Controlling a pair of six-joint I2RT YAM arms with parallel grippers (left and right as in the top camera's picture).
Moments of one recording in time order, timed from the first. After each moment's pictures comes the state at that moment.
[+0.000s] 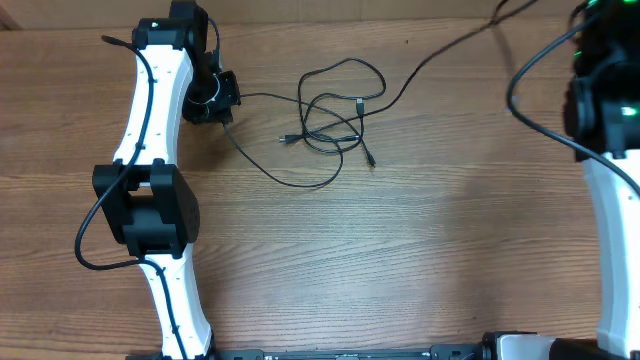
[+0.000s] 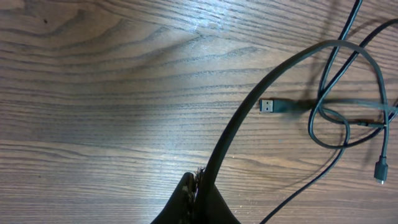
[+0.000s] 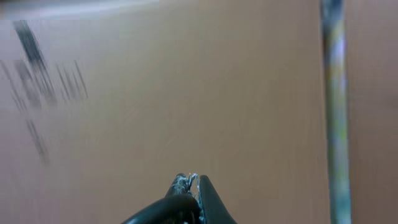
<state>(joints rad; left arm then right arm) -0.02 2.27 2.18 -1.41 0.17 -0.26 -0.01 1.50 1.77 -0.05 0.36 0.17</state>
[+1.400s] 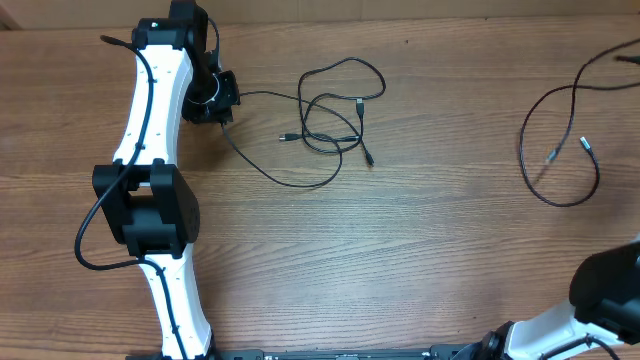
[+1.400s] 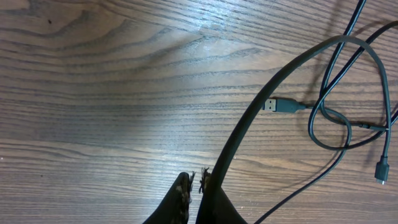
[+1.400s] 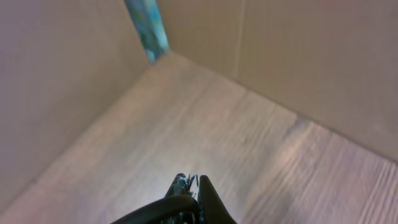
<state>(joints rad) -0.02 2.27 2.18 -1.41 0.17 -0.26 -0.48 1.82 1.89 -0.76 0.31 0.37</state>
